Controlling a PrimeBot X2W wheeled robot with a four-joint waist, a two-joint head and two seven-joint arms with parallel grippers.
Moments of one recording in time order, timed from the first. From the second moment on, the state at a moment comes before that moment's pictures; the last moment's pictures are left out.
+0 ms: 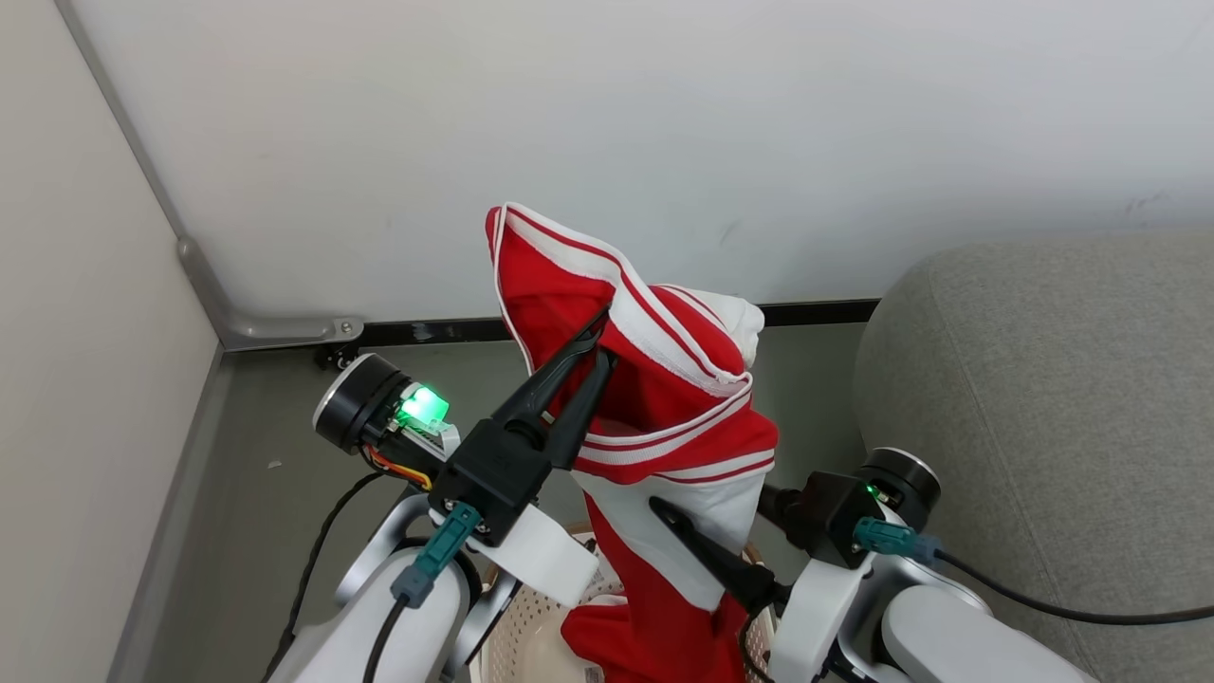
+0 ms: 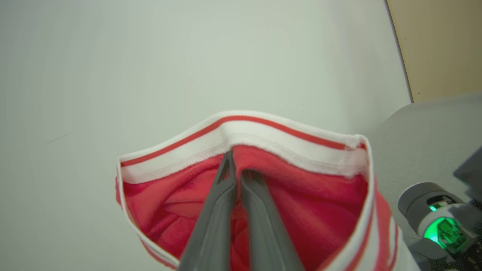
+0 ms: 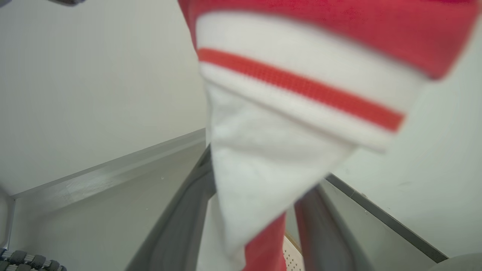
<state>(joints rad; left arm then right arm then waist) -0.43 0.15 -0.54 0.12 -0.05 0.01 -0.20 -0.43 -0.32 0.83 0.34 0.41 0.13 -0.09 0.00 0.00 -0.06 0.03</state>
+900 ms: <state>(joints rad) -0.37 0.19 -0.43 0.34 -0.18 0.00 -0.15 -0.41 -0.34 0.84 0.31 0.55 0.13 -0.17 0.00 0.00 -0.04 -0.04</state>
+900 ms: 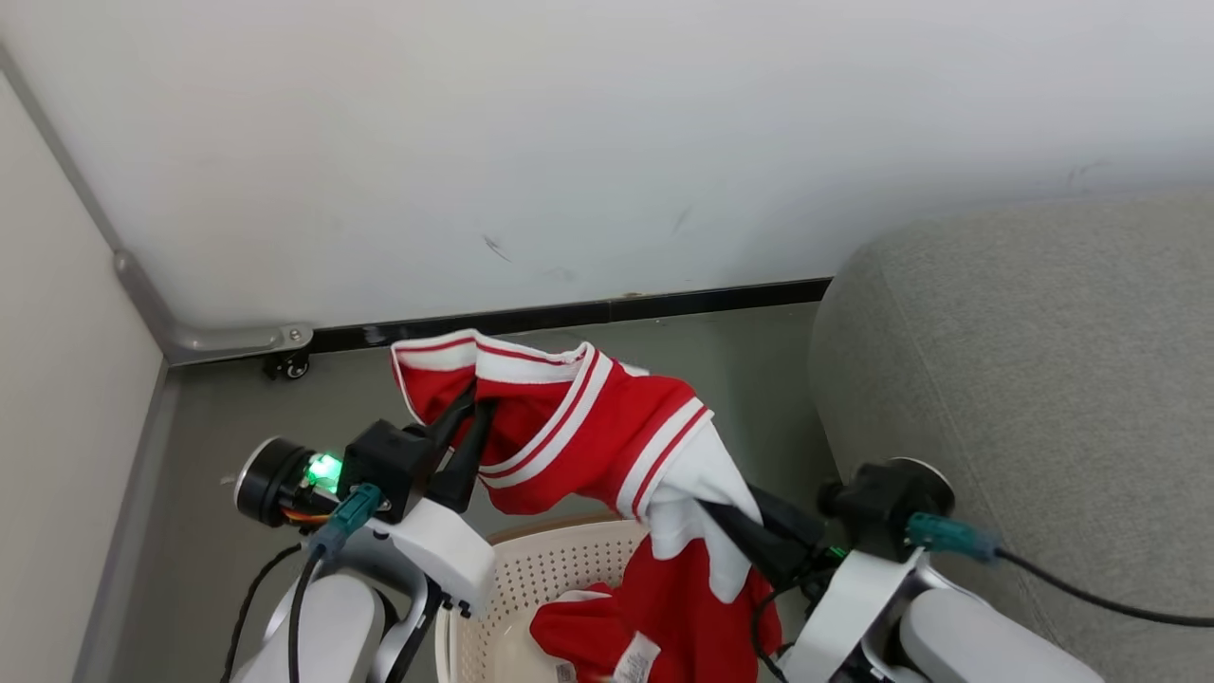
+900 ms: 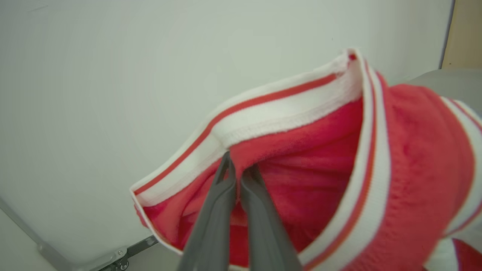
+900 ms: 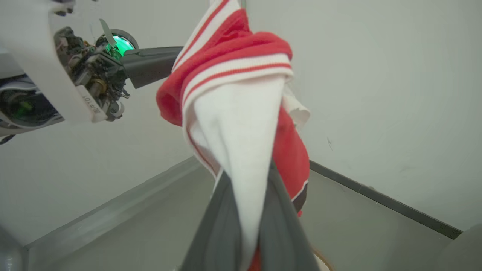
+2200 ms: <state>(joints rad) -0.23 0.12 -0.33 0.36 -0.30 0.03 -0.24 -0.16 -0.42 0.33 0.29 0.60 0.13 -0.21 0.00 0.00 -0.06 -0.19</state>
